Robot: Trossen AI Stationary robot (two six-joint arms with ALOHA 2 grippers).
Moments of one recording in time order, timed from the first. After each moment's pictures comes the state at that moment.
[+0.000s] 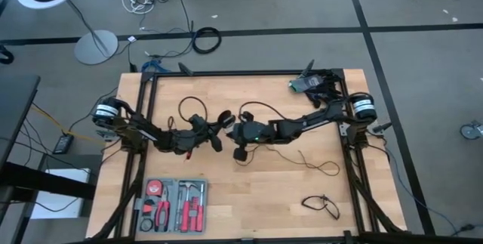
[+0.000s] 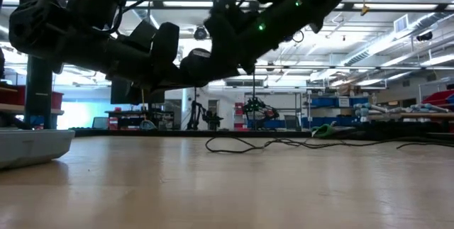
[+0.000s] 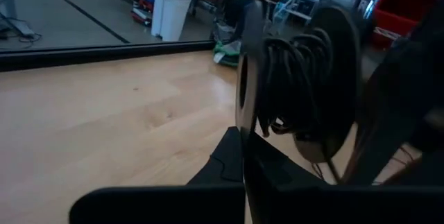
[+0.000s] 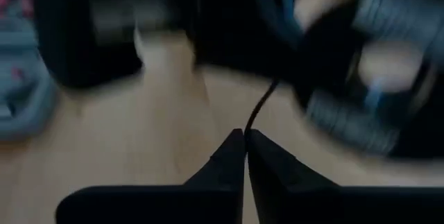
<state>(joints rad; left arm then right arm) -0.13 1.66 0.36 1.14 -0.75 -0.48 0.09 1.88 1.13 0.19 0.29 0.10</state>
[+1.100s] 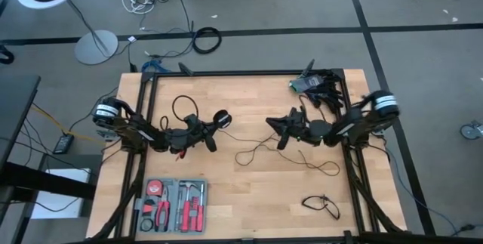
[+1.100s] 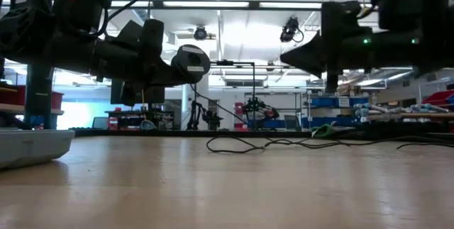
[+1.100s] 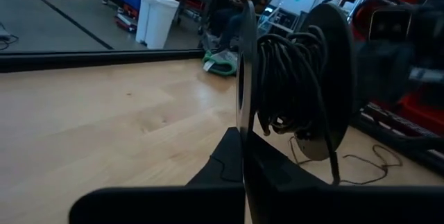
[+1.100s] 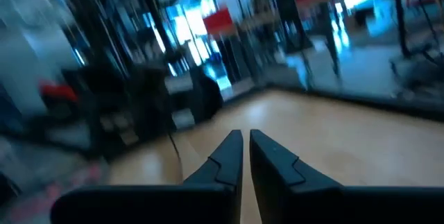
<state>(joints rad) -0.13 1.66 0.26 1.31 -0.69 -0.46 0.08 1.67 0.24 1.55 0.48 0.31</state>
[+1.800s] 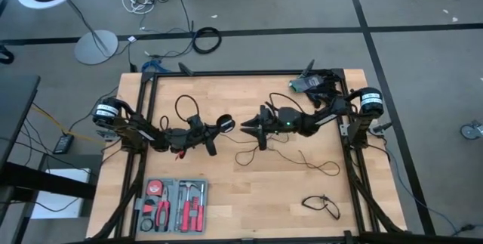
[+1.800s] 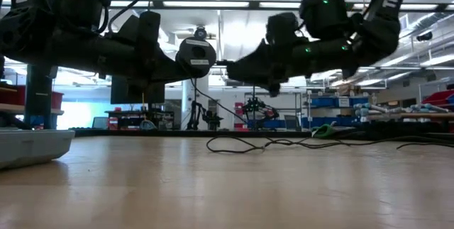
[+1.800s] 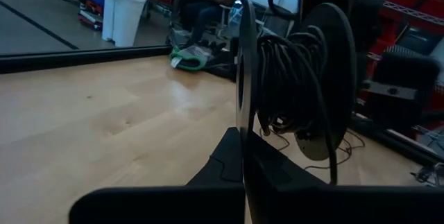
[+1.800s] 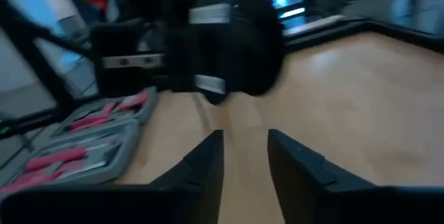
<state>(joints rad) -0.13 1.66 0.28 1.33 -0.58 -0.42 -0.10 1.79 0.63 1.05 -0.08 0.26</state>
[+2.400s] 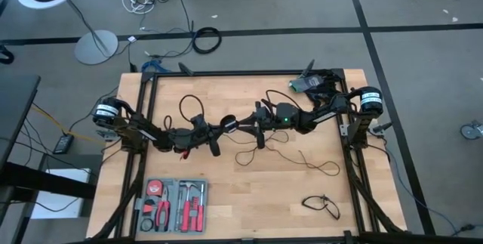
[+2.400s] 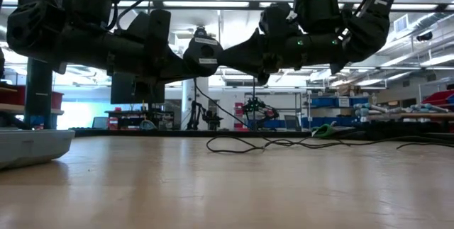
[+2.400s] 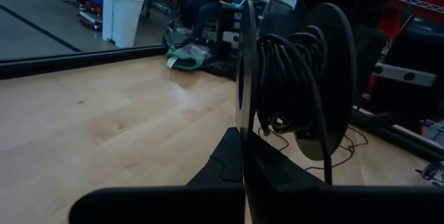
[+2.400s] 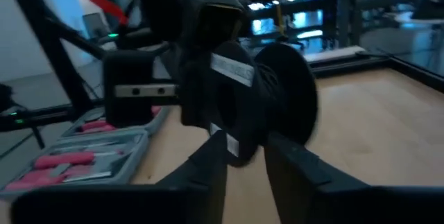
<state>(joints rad) -0.13 1.66 0.33 1.25 -0.57 -0.40 -0.12 1.79 0.68 1.06 -0.16 0.17</state>
